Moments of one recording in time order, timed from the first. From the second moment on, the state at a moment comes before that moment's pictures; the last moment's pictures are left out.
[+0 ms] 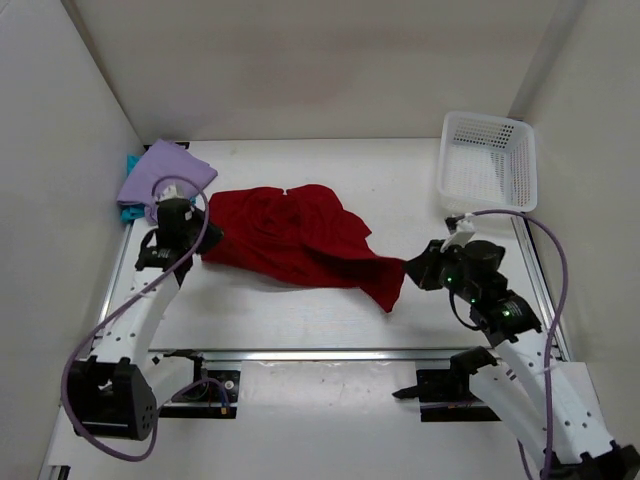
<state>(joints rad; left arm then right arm) -0.07 1.06 0.74 -0.34 0.03 -0.70 0.38 0.62 0.61 -0.45 -0.22 0.43</state>
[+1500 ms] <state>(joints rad) -0.07 0.72 0.37 -0.55 -0.19 -0.83 0.50 0.54 0.47 -0.42 -0.33 0.51</state>
